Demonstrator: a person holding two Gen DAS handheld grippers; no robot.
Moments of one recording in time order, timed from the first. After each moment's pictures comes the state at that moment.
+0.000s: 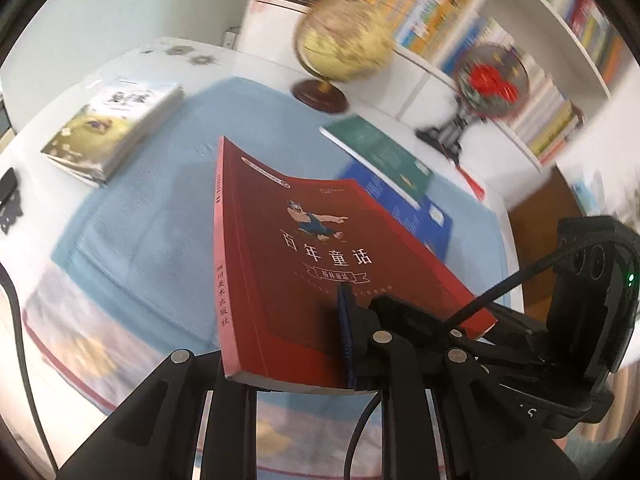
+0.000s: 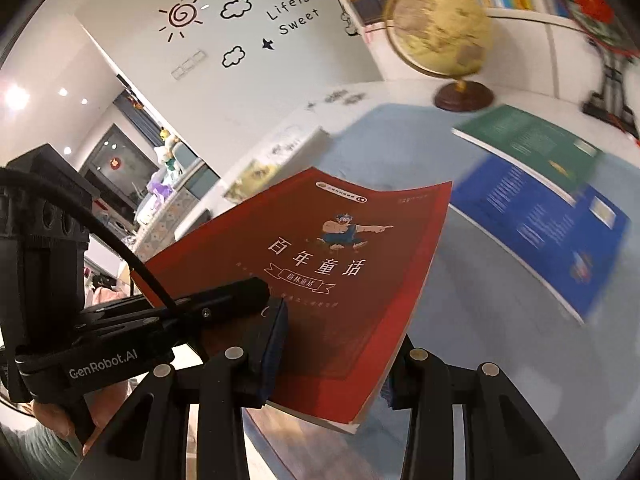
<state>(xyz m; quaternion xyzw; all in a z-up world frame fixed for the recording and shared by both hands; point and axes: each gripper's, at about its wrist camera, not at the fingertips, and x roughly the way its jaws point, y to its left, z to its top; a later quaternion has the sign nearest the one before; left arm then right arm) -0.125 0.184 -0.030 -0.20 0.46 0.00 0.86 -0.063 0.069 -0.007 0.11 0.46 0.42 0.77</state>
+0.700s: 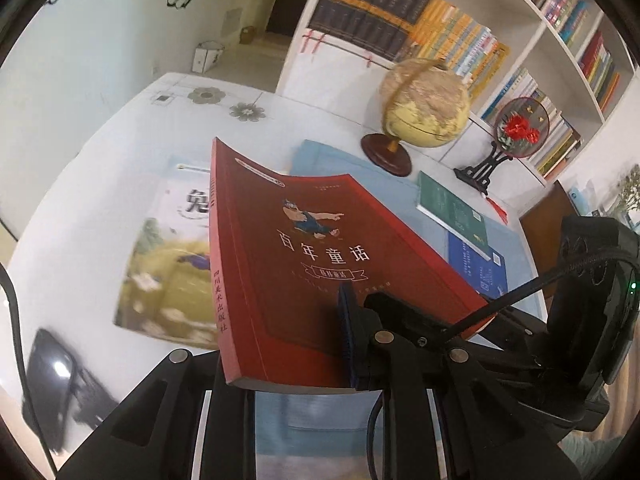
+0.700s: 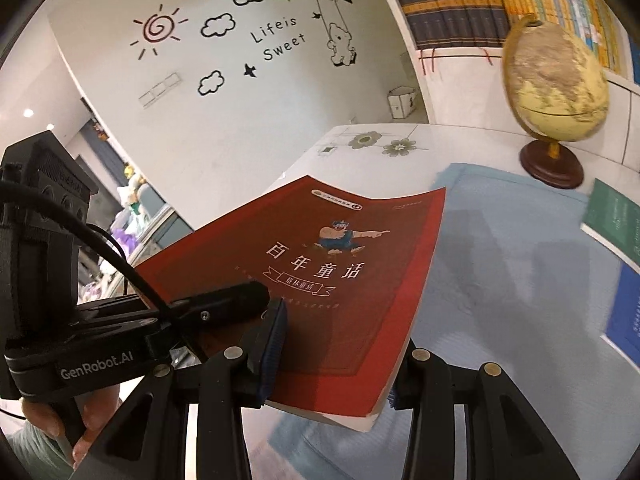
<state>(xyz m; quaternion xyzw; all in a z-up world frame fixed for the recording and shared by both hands) -0.024 0.465 -0.035 -0.15 0.46 -0.10 0.87 0.009 0.351 0.025 0.12 0.43 0.34 0.83</state>
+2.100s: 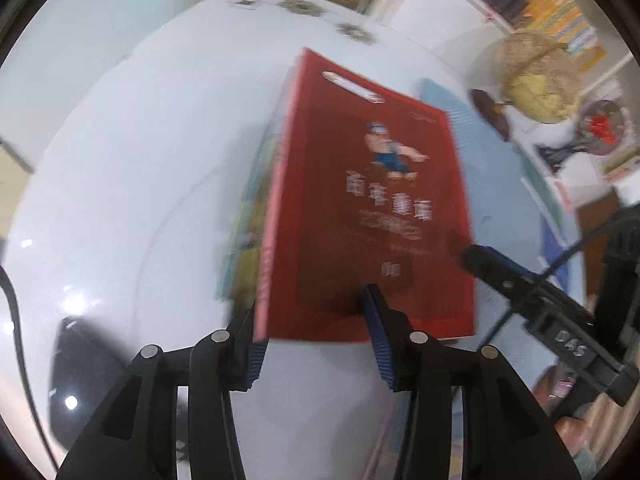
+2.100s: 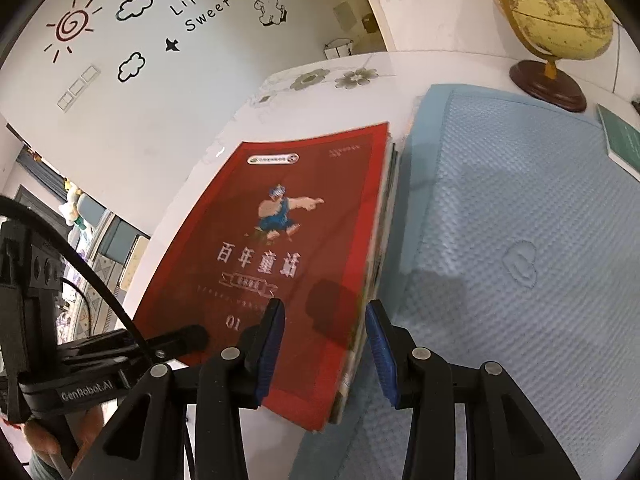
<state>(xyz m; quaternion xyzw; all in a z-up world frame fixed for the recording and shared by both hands) 0.000 0.576 -0.134 -0.16 0.58 -0.01 0.80 0.048 0.402 -0.052 0.14 0.53 0.24 0.80</state>
